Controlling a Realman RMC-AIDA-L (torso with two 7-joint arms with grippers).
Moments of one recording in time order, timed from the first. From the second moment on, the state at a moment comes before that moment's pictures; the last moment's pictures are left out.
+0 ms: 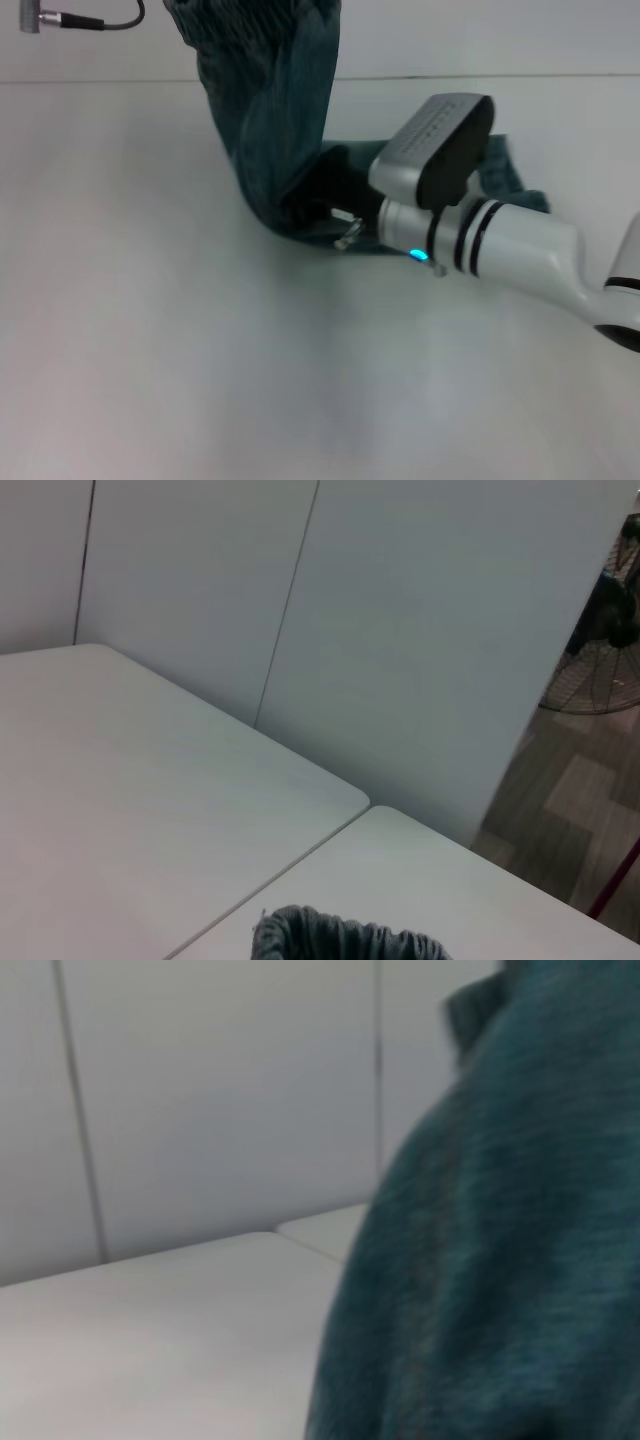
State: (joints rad) left arm -0.92 -2.04 0.73 1.09 2.18 1.54 -2.22; right arm 1.03 2.12 -0.56 0.26 -1.44 -0.86 0.46
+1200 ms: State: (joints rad) left arm -0.83 -2.16 0.79 1.06 2.16 1.47 -2.12; right arm 0.63 2.09 0.20 0.18 -1.97 -1.06 0.49
